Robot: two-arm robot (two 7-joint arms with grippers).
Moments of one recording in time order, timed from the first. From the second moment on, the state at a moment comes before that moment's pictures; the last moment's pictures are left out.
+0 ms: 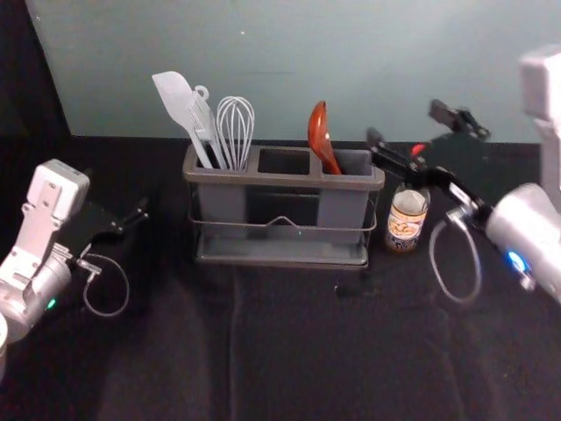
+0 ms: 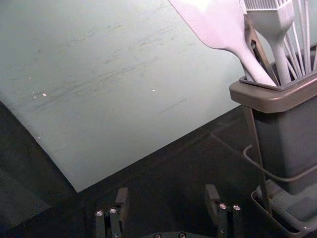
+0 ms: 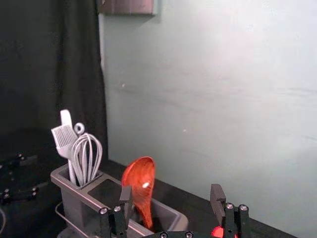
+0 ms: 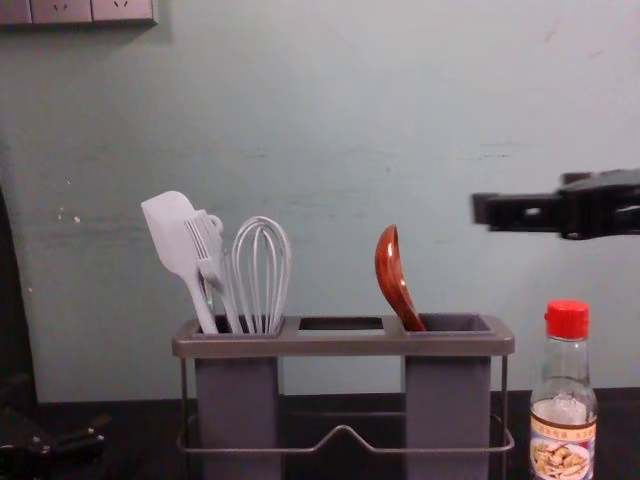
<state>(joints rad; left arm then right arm) -0.20 0.60 0.45 -1.41 -0.25 -0.12 0.03 0.07 0.37 -0.20 -2.00 0.23 0.37 0.18</state>
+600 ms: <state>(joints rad) -0.20 0.60 0.45 -1.41 -0.25 -0.12 0.03 -0.32 0.32 -0.11 -2.03 0.05 -0.11 0.05</state>
